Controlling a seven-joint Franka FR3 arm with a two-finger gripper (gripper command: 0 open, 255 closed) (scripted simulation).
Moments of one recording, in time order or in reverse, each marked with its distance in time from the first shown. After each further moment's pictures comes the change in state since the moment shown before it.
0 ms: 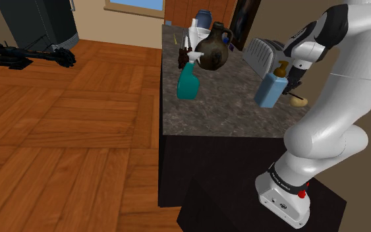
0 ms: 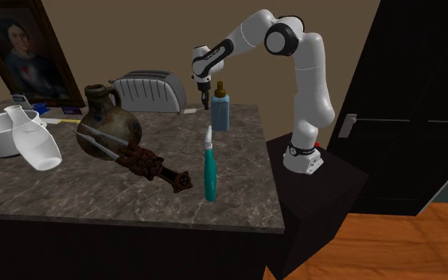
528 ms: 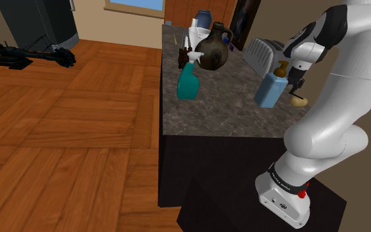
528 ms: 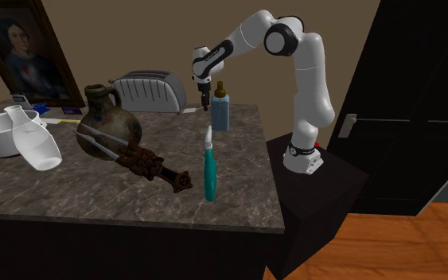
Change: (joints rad) arm -0.001 0.005 0.000 -0.005 0.000 0.002 -0.001
